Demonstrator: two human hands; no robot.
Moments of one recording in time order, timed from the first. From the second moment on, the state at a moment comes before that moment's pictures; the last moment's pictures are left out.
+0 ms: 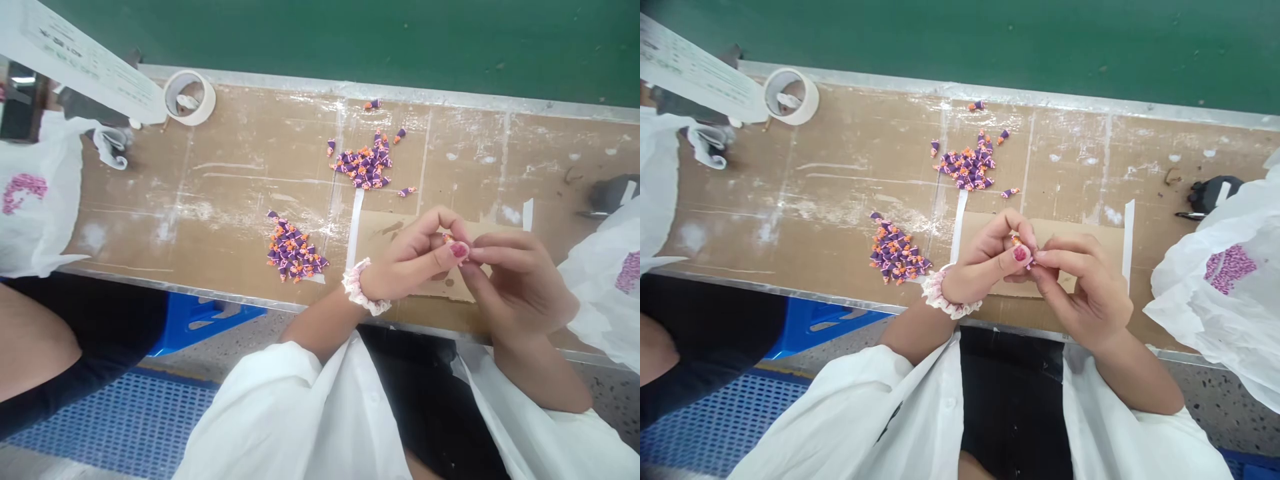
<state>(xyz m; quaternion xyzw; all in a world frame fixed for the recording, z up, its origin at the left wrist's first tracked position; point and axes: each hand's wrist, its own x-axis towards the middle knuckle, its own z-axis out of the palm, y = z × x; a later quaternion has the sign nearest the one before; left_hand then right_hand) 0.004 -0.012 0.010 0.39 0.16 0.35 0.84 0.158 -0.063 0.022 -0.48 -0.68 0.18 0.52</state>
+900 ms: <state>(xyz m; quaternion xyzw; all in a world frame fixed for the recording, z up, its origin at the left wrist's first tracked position) -0.001 -0.013 0.015 0.46 0.16 0.38 0.79 0.150 -0.071 0.022 -0.47 -0.62 0.30 0.55</state>
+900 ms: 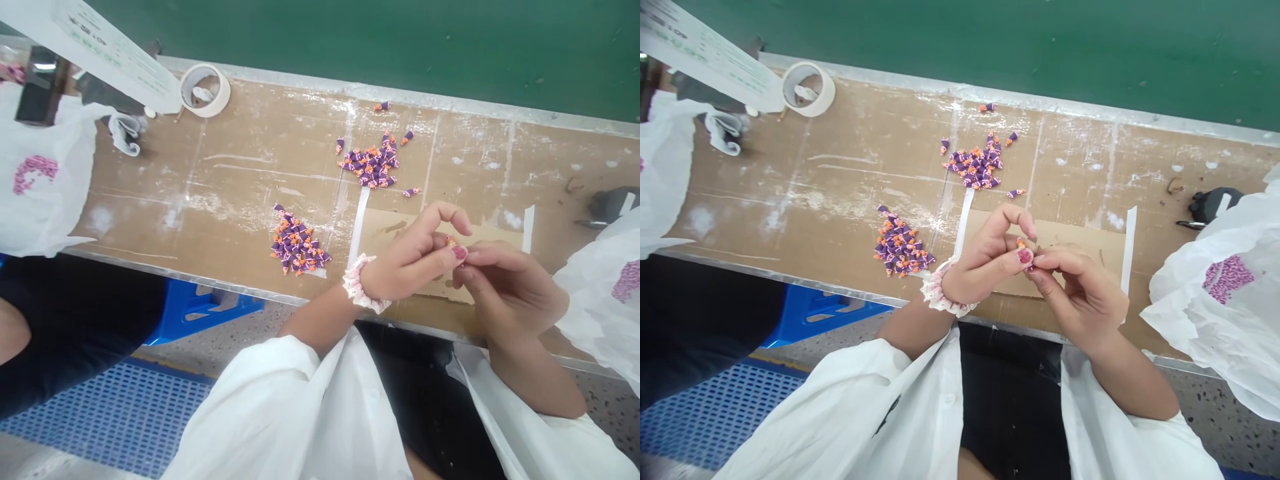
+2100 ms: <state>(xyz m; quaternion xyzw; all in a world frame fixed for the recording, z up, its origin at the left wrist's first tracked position) -0.044 0.081 -0.036 0.75 0.64 0.06 0.18 0.155 -0.063 0.023 -0.52 -0.66 0.23 0.48</state>
